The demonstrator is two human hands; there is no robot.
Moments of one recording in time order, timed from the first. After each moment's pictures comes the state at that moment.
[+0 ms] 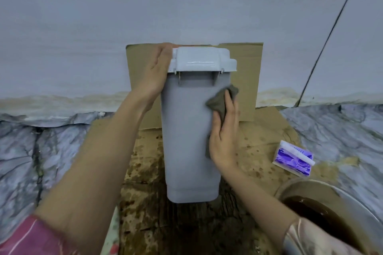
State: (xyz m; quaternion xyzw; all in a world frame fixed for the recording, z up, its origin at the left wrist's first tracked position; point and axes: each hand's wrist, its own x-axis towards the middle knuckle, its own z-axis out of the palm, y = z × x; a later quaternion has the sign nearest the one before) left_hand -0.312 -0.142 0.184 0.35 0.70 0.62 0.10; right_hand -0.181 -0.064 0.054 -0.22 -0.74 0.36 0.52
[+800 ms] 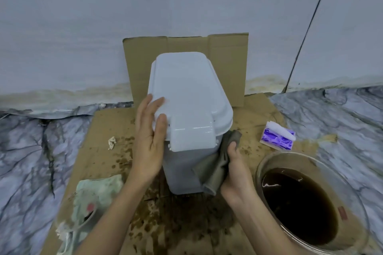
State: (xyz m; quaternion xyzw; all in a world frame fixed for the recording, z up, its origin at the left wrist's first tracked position) left_hand -0.191 -0.243 0.095 0.38 0.69 0.61 -0.02; right_hand -0.057 -0.140 0.064 -0.38 -0.27 0.84 0.27
